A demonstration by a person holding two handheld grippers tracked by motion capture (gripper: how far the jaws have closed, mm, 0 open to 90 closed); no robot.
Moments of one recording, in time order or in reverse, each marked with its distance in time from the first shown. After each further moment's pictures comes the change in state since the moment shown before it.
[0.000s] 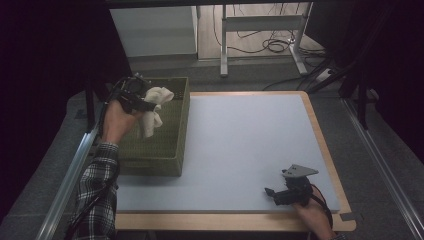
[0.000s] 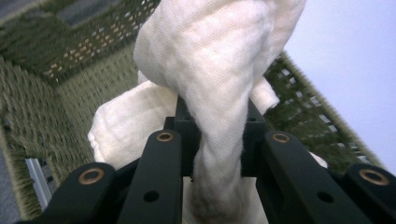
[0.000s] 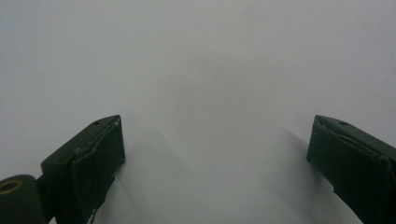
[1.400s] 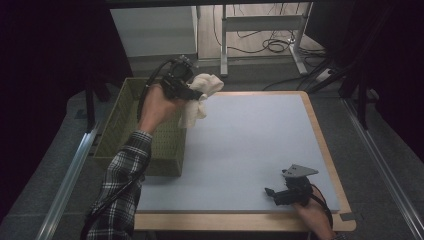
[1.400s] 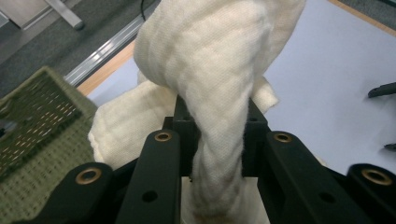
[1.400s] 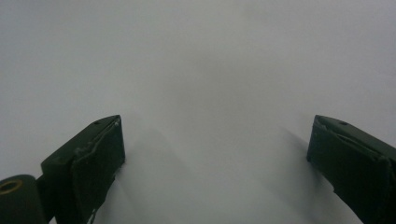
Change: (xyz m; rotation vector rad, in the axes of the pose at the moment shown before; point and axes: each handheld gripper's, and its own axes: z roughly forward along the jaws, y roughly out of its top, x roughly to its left) left arm -0.107 0.087 -0.017 -0.100 -0.182 0.203; right arm 0.000 0.000 0.000 0.002 0.003 0.002
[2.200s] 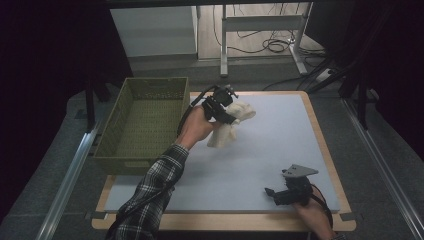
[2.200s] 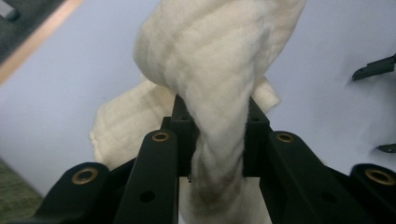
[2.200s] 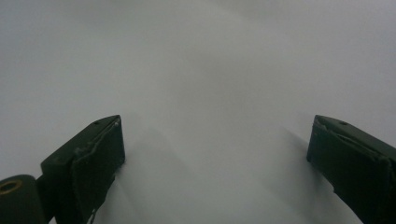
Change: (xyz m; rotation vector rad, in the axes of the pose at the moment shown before) left arm -0.066 0.006 0.108 0.102 -0.115 0.092; right arm 0.000 0.000 0.000 0.000 -0.001 0.000
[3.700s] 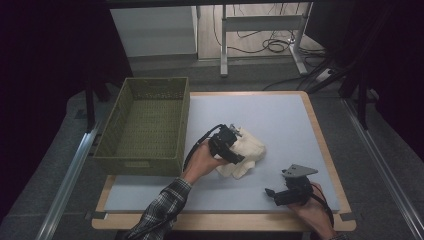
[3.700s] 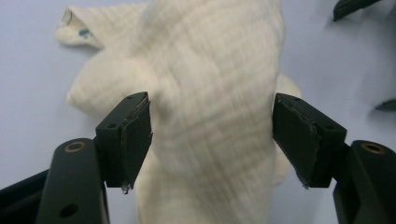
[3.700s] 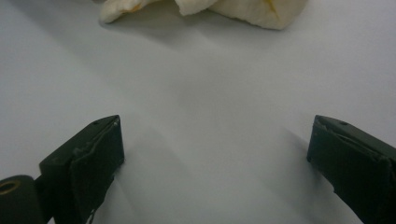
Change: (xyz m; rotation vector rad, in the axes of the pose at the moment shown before) left arm -0.046 -0.072 0.069 -0.042 -0.114 0.014; right arm -0.001 0.001 -0.001 0.013 0.008 -0.021
